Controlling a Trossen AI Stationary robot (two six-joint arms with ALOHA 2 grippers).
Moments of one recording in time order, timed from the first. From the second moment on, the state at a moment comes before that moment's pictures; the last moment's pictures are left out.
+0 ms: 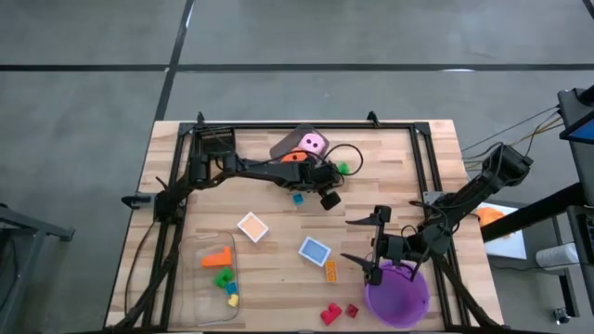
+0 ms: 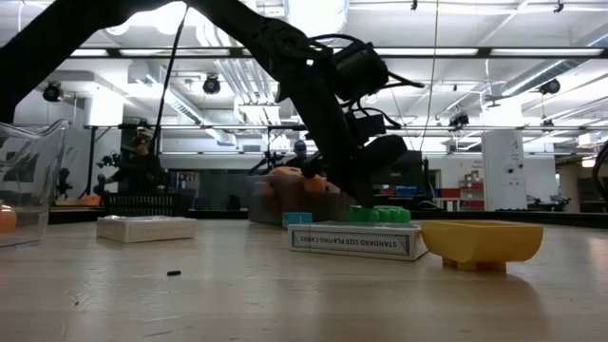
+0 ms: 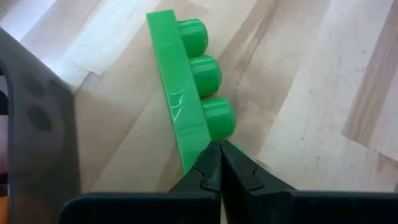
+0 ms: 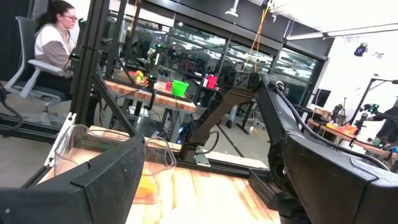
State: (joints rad) left arm 0.12 2.28 1.66 -0.40 -0.22 -0.31; right arm 0.72 1.34 0.64 0.91 0.84 -0.41
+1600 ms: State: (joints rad) left arm 0.03 1.91 1.47 -0.21 0.38 0.12; right arm 0.72 1.34 0.64 0.83 0.86 -0.34
